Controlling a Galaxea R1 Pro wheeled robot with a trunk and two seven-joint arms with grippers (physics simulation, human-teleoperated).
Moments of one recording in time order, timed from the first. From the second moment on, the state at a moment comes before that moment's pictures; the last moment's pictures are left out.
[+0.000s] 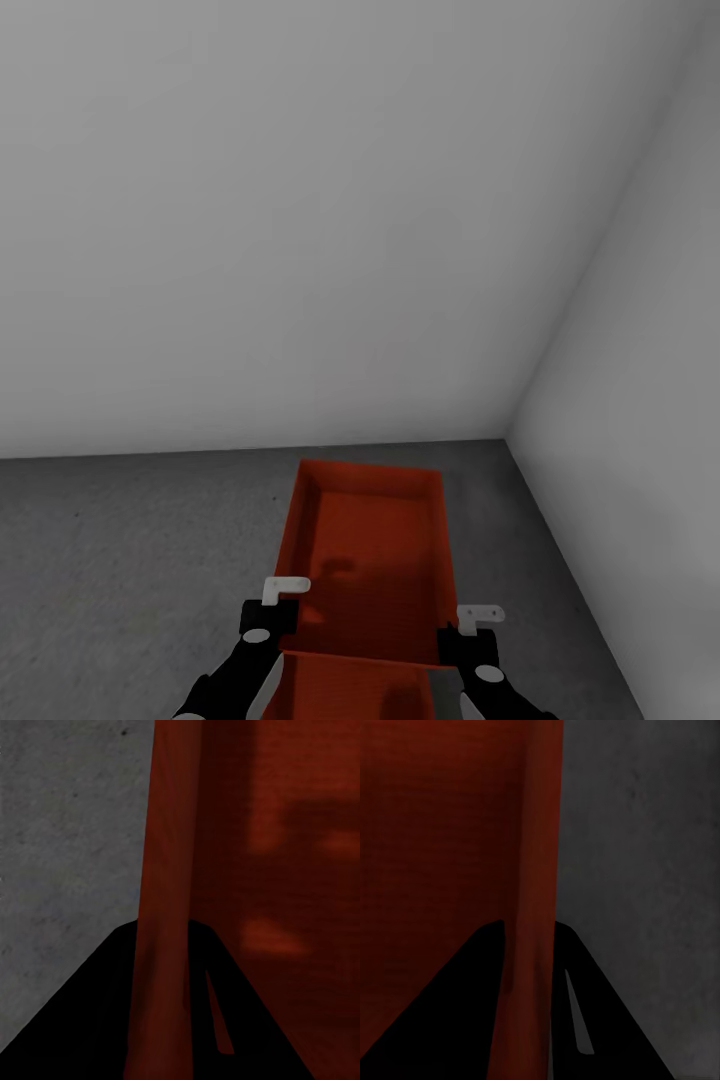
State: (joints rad) left arm -0.48 -0.17 0.00 -0.47 -0.13 0.04 0.26; right arm -0.43 0.02 0.45 -0.46 -0.37 -0.05 -0.30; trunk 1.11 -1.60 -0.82
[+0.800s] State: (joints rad) left arm -0.48 -0.17 0.01 -0.45 -0.13 0.04 0.26; right arm -0.43 0.02 0.47 -0.45 -0.40 -0.05 -0.30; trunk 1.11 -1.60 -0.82
